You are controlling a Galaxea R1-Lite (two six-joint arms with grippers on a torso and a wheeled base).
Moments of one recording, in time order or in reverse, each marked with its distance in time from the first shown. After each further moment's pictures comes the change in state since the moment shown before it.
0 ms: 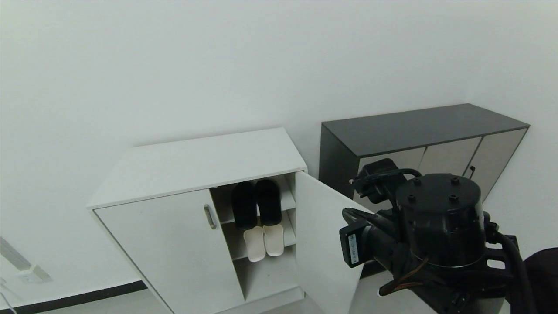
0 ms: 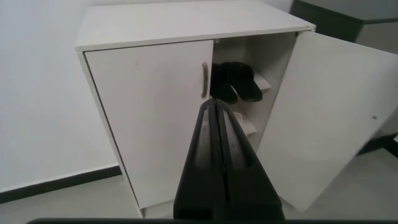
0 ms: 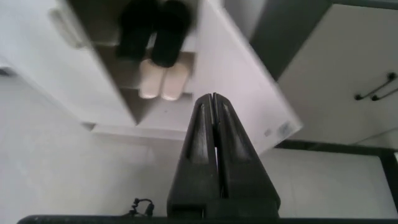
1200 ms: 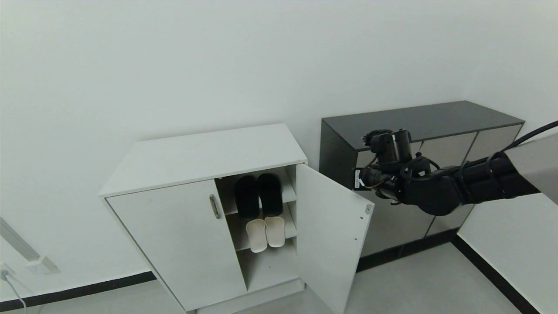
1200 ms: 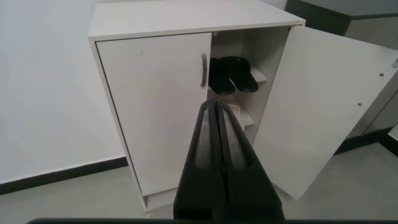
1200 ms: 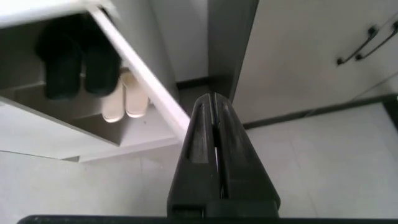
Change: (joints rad) left arm 0.000 0.000 0.000 0.000 0.000 0.000; right arm -0.474 0.420 -0.510 0.169 0.253 0.090
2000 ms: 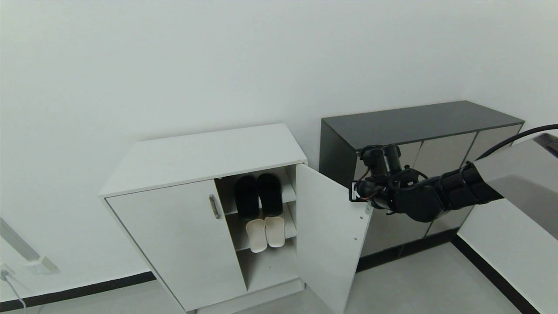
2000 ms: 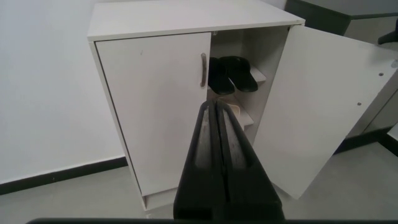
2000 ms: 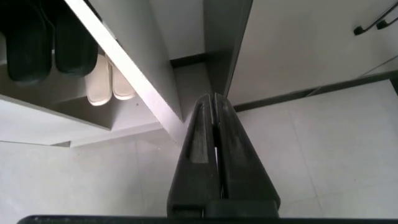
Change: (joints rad) left arm 0.000 0.000 0.000 0.000 -0.002 0.000; right arm -0.009 0.090 -0.008 -0.001 0.019 0.009
